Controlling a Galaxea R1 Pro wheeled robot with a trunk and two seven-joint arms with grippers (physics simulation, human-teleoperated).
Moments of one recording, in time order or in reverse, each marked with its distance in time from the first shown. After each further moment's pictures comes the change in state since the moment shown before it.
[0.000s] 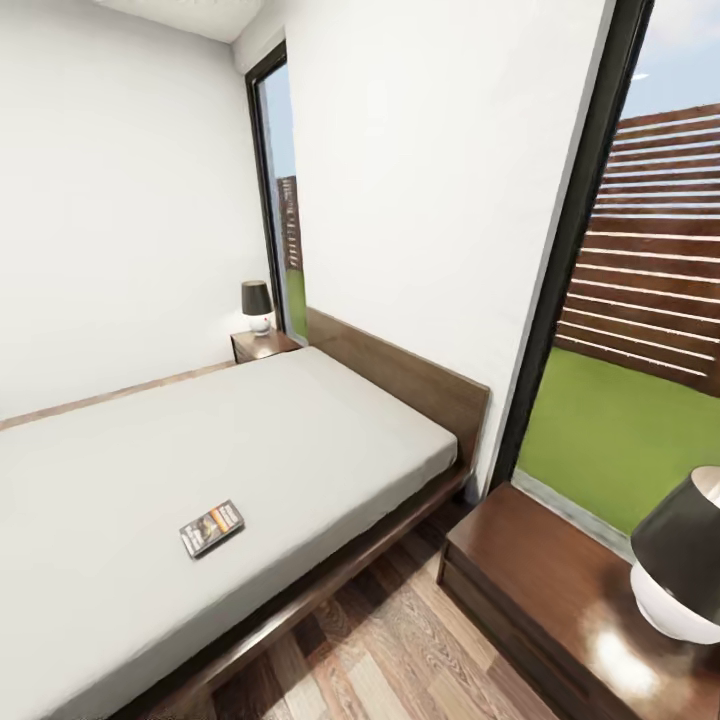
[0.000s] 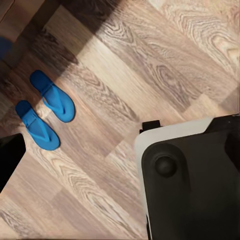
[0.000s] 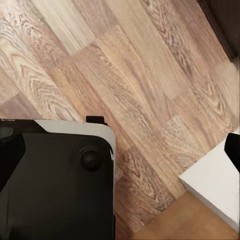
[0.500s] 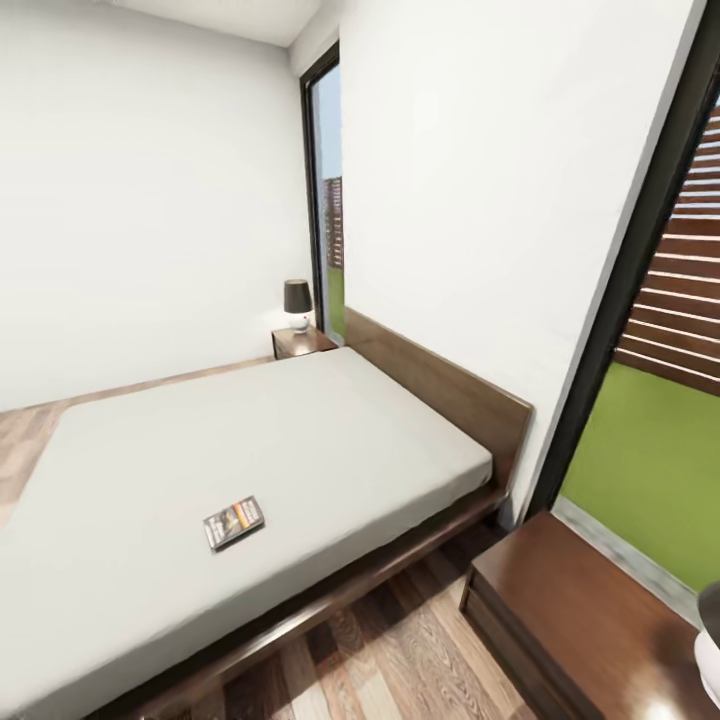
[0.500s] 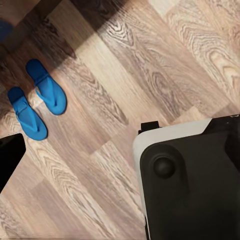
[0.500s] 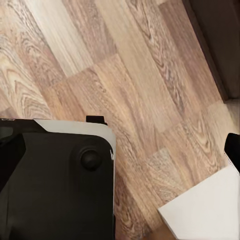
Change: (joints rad) left arm -0.001 -0.003 0.000 -0.001 0.000 0.000 0.001; right arm 0.000 0.000 0.000 0.001 0.000 0.000 0.000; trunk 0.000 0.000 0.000
